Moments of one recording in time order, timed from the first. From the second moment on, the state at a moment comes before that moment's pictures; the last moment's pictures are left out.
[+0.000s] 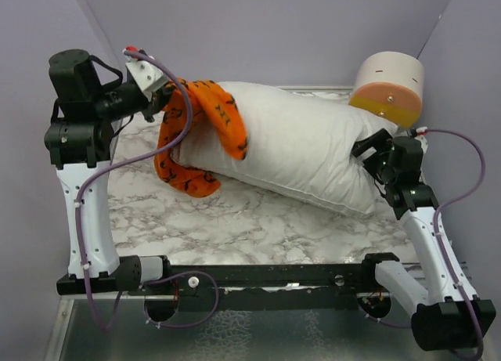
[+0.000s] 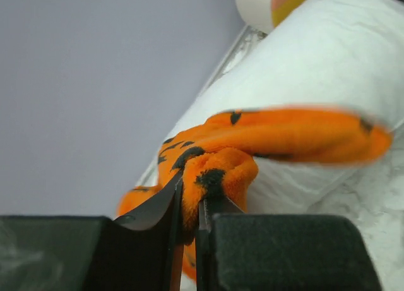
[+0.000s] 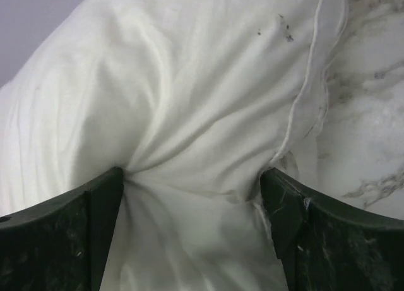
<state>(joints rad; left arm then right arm) 0.07 1.35 2.00 -0.87 0.95 0.59 0.01 0.85 0.77 -0.39 0.10 0.83</state>
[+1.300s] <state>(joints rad) 0.13 1.38 0.30 0.86 0.31 0.07 0.07 0.65 0.18 0.31 0.59 0.40</state>
